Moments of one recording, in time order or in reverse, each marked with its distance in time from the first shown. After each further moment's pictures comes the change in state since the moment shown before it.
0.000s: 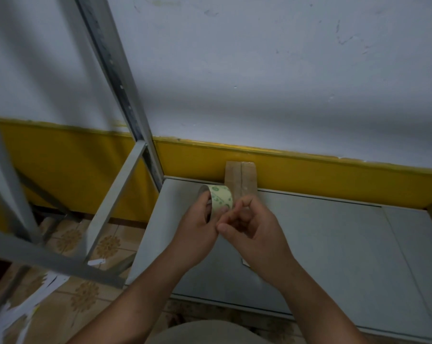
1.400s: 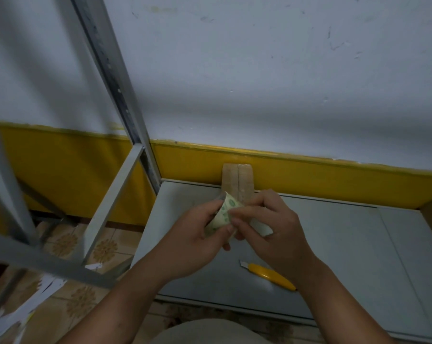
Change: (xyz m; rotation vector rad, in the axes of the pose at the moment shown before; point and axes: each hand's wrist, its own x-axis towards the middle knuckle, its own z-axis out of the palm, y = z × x) left_hand -0.020 0.032 -0.014 0.219 -0.280 0.162; right_hand 0.013 0.018 -0.042 -0.652 0.121 -0.612
